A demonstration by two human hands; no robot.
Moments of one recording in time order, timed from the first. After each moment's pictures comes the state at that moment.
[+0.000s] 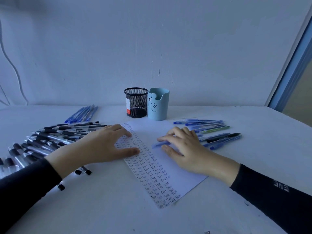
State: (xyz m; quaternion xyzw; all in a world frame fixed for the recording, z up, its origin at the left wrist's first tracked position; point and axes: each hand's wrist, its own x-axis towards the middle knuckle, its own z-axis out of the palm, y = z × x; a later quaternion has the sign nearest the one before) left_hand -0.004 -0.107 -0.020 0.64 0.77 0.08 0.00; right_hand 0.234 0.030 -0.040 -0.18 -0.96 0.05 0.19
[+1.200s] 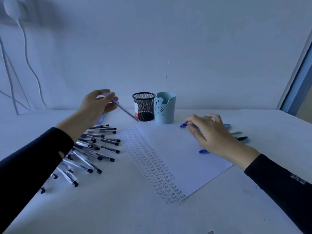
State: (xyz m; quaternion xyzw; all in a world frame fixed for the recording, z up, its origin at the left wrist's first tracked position) left_hand -0.054 -0.074 0.037 0.30 0.58 0.73 0.19; right_hand 0.256 0.080 -0.017 -0.17 -0.94 0.00 0.30
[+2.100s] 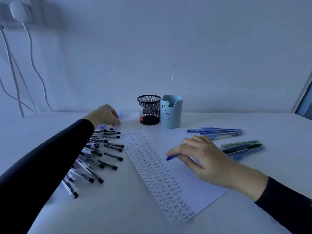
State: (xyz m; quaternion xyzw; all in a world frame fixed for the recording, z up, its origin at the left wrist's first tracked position) left_hand -0.126 -0.029 0.008 0.40 0.88 0.25 0.08; right_hand 0.241 0.038 -0.030 -0.06 -0.97 0.05 0.23
